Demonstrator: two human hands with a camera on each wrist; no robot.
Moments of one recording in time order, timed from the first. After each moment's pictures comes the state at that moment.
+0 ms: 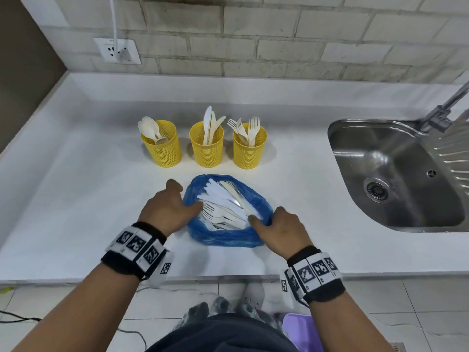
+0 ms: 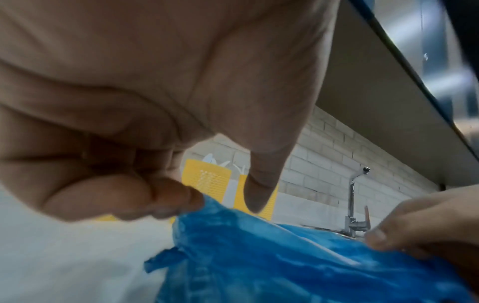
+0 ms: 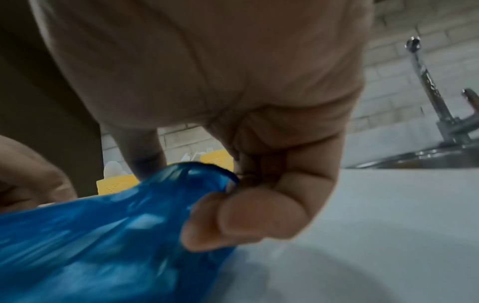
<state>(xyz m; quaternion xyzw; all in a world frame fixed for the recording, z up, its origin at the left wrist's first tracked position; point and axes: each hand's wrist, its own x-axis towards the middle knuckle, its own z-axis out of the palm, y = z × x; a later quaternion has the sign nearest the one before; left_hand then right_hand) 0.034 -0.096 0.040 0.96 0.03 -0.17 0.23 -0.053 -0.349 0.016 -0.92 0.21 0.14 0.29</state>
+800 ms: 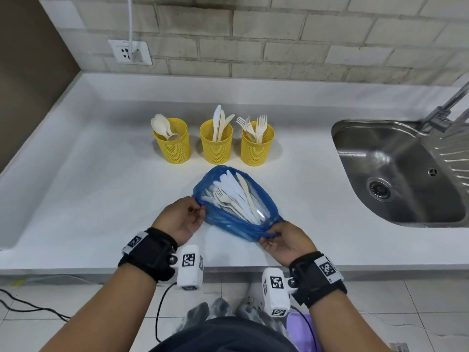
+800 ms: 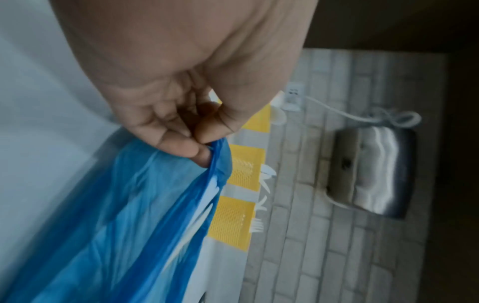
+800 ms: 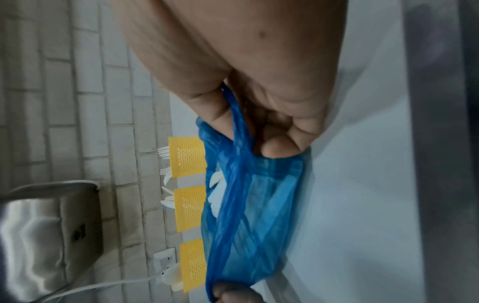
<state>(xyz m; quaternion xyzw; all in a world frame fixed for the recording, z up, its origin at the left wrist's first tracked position) 0.012 -0.087 0.011 0.47 0.33 -0.25 0.78 -0.072 -0.326 0.001 -0.34 0.44 0.12 0.82</state>
